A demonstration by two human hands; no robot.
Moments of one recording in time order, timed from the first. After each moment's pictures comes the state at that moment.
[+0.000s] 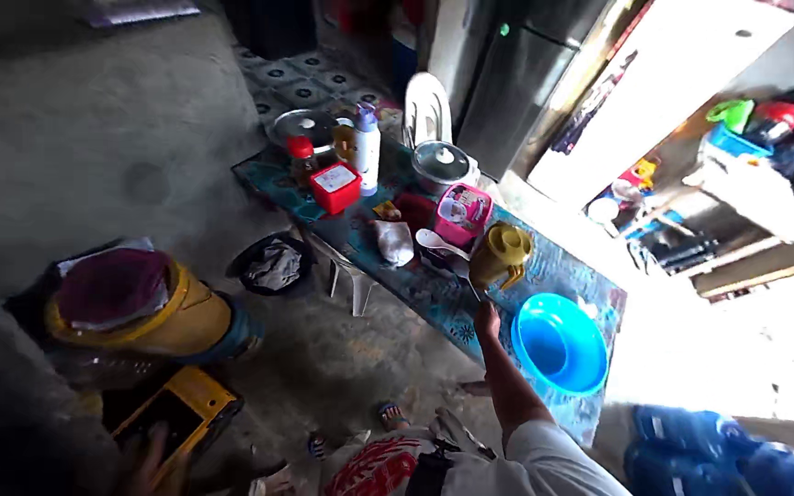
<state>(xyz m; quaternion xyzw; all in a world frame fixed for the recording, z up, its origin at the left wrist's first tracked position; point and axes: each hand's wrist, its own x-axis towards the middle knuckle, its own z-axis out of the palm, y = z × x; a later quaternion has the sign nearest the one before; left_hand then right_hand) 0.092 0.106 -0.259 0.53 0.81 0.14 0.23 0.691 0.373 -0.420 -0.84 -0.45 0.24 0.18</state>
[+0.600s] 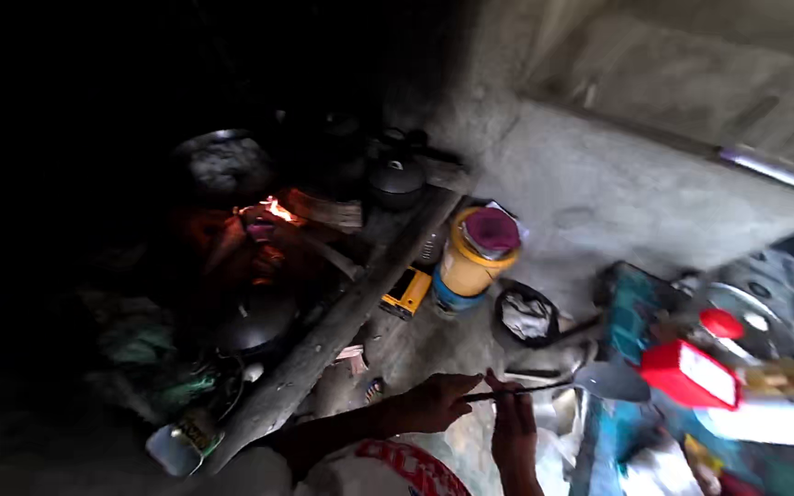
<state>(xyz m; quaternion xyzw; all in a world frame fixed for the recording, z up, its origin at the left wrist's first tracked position) 0.249 0.095 -0.274 0.47 0.74 0.44 0.21 0.349 0.265 -0.302 -0.12 -0.64 0.71 0.27</state>
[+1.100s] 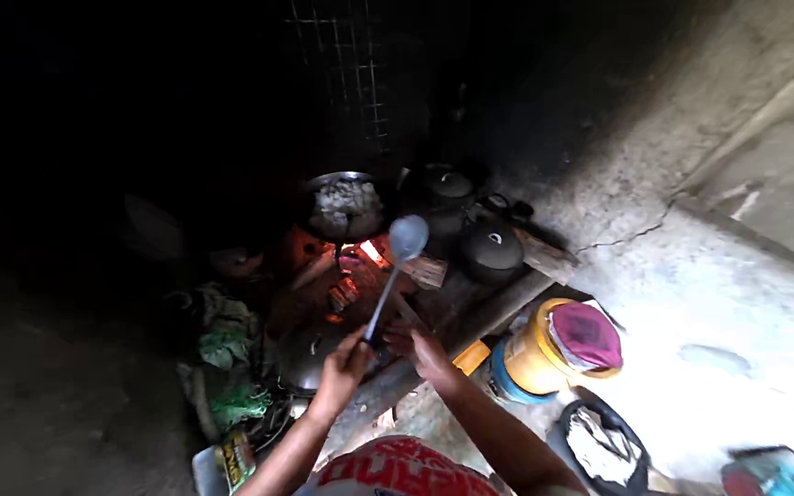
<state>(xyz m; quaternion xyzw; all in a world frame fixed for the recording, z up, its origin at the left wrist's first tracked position) 0.121 -0.124 -0.228 -0.06 0.74 0.66 -0.14 0.010 0.037 -0.250 0.01 -0.56 0.77 -0.30</state>
